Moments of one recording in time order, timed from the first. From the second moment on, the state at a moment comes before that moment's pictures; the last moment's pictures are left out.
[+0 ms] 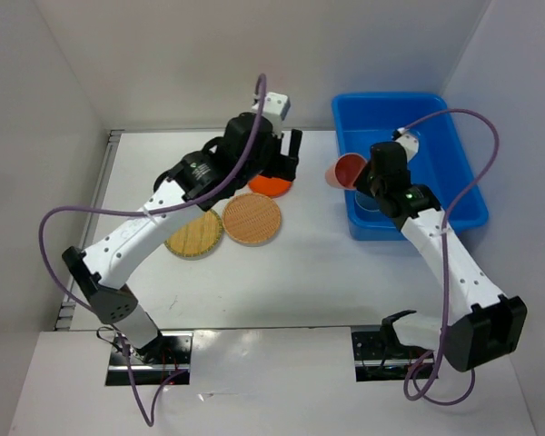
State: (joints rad) left arm -0.84 1.64 1.94 -0.72 -0.34 -0.28; right arm 0.31 1.23 1.17 -0.52 0.33 0.64
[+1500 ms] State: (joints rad) left arm -0.48 1.67 1.47 -0.55 -0.12 -0.38; right arm -0.05 1.18 1.13 -0.62 0.15 0.49
